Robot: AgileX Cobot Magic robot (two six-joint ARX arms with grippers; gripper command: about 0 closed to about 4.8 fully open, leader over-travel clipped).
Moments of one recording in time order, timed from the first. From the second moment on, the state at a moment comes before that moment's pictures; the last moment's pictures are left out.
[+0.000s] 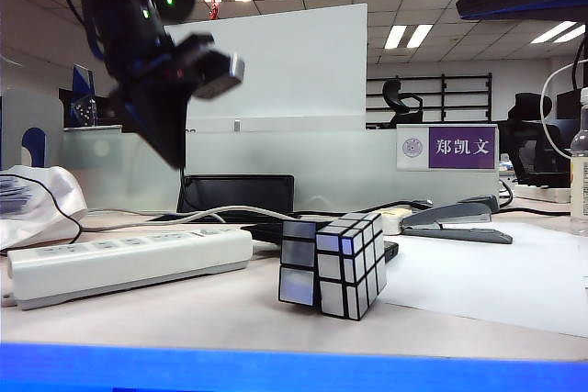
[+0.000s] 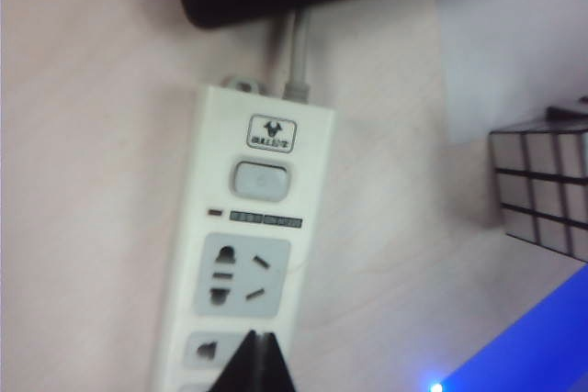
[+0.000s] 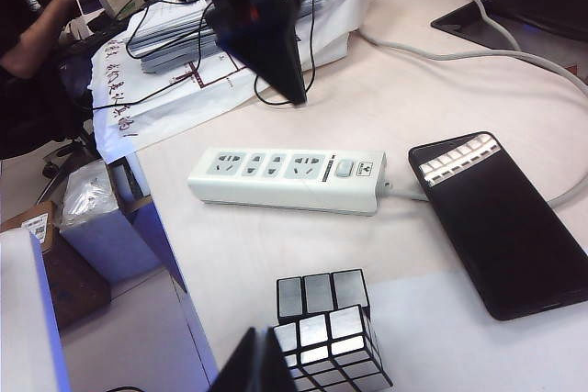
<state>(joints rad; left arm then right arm) -0.39 1.91 1.71 -1.18 0.29 0.30 0.27 0.71 0.49 -0.12 -0.73 -0.01</state>
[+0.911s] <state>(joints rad) -0.46 2.04 1.82 -1.11 0.20 0.30 0.27 0.71 0.49 -0.13 -0.73 -0.01</state>
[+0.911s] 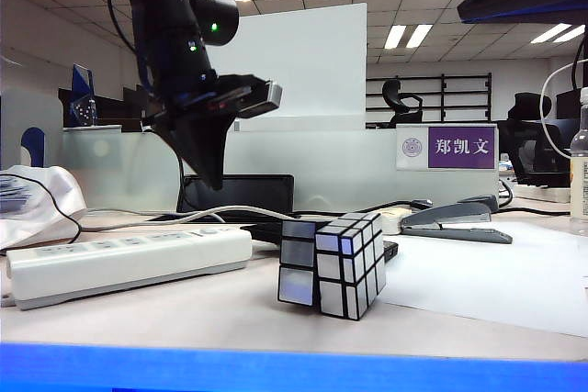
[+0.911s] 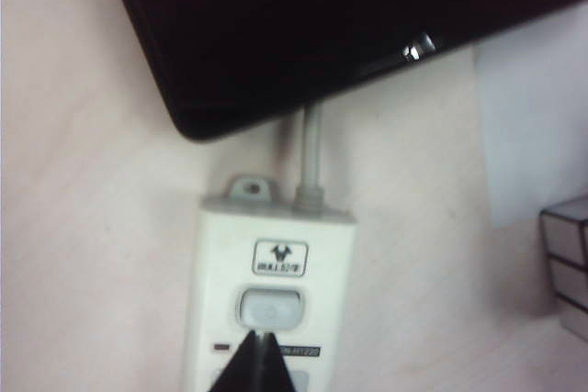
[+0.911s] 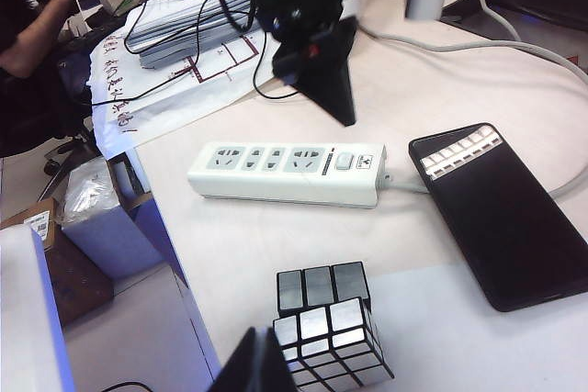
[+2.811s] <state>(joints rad) -0.46 2.16 1.88 -1.22 0.20 0.30 0.27 0.71 0.49 -0.09 -0.73 -0.01</state>
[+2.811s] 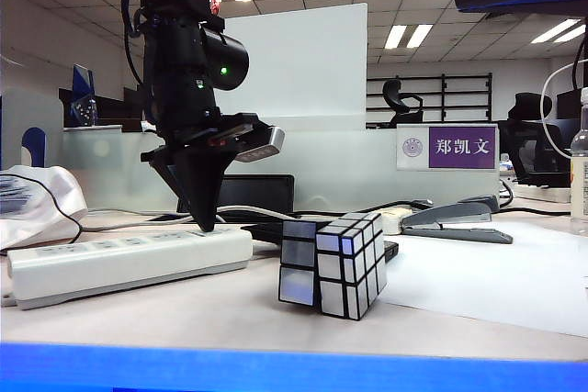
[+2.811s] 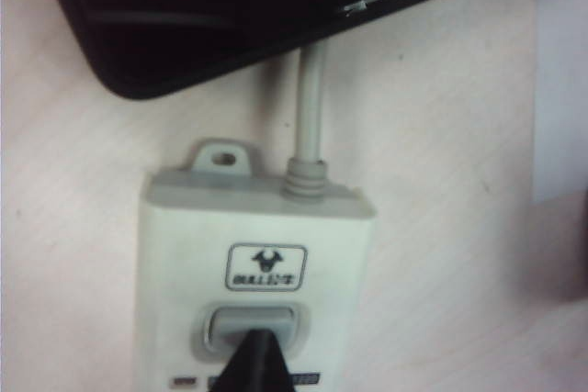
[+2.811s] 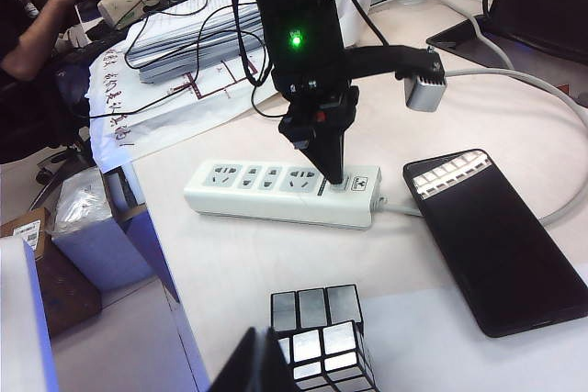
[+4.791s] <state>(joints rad) -0.46 2.24 1.92 -1.23 0.20 0.34 0.27 0.71 0.49 -0.08 -0.73 -0.03</state>
